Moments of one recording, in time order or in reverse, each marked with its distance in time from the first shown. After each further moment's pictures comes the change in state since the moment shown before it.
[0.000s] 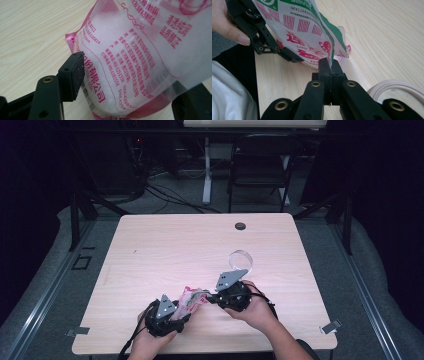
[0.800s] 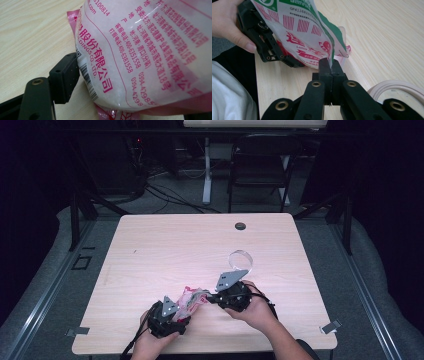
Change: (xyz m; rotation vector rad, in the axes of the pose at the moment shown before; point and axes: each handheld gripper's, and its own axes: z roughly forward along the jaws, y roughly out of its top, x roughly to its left) left arm 0.001 -0.008 0.015 0.100 0.040 -0.027; right arm 0.000 -0.001 0.000 -0.001 0.000 -0.005
